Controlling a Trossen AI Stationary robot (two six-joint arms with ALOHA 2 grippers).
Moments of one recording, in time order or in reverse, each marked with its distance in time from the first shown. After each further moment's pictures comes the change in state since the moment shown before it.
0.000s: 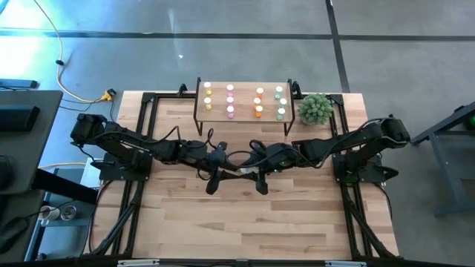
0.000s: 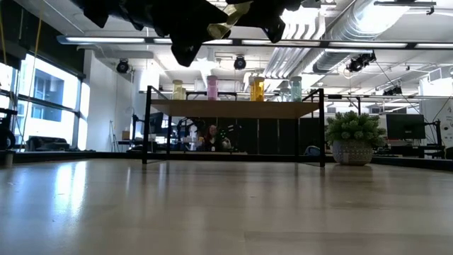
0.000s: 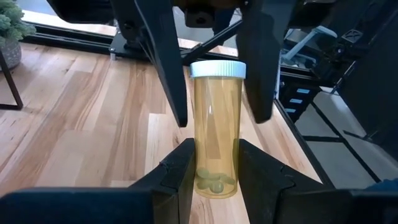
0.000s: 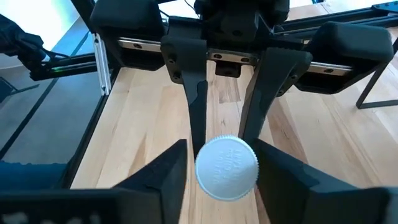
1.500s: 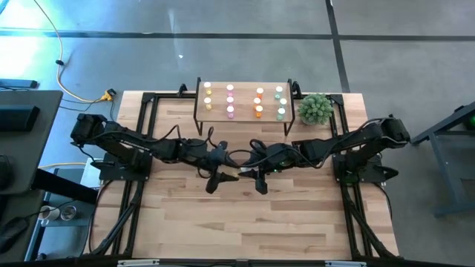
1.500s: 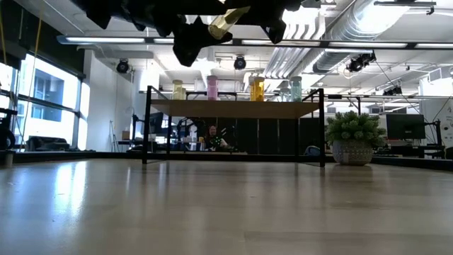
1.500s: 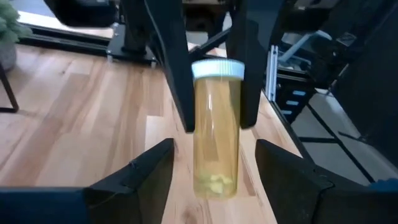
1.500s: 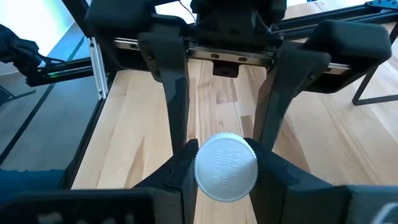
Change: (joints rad) left arm 0.014 0.001 0.000 0.008 0.034 0.000; right arm 0.000 0.000 0.000 0.000 0.017 0.027
